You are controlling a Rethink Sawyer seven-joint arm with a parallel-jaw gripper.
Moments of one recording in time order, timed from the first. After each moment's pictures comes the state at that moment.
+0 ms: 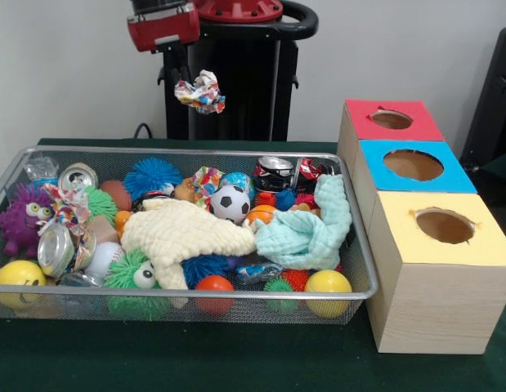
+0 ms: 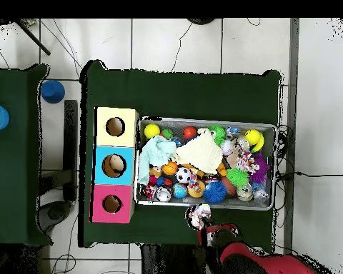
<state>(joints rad) -1.27 -0.91 0.72 2.43 -0.63 0.14 1.62</state>
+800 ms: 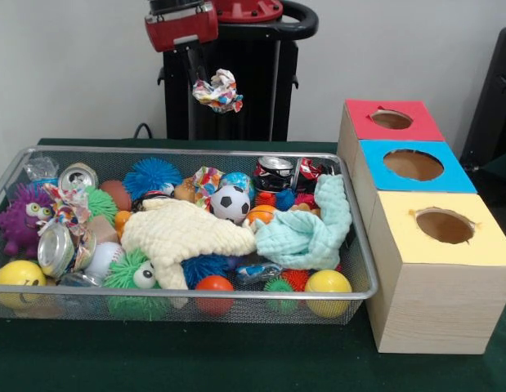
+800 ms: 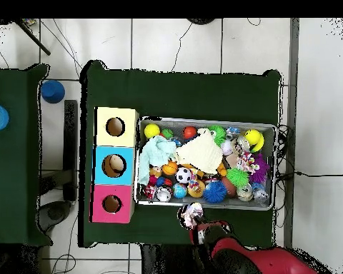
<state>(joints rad) -1.19 -0.93 0.72 2.44 -0.59 0.18 1.62</state>
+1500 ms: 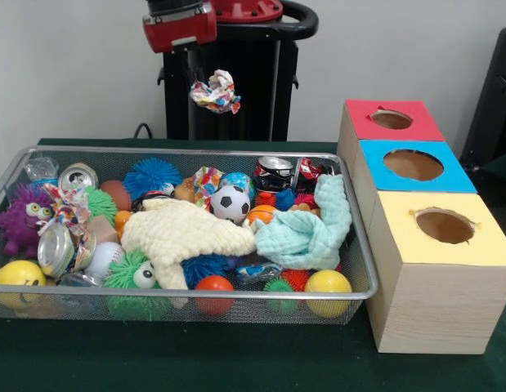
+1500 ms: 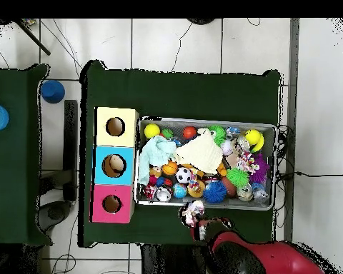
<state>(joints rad) -1.17 -0.94 0.72 2.40 -0.56 0.25 1.62</state>
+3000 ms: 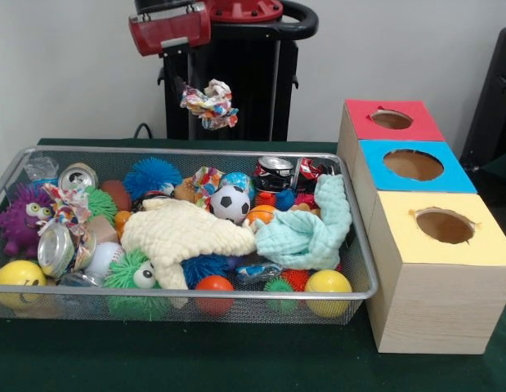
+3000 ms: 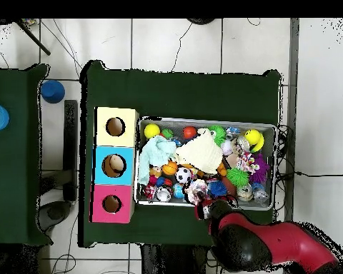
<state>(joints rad) -1.20 -0.94 0.84 2.31 -0.56 0.25 1.62</state>
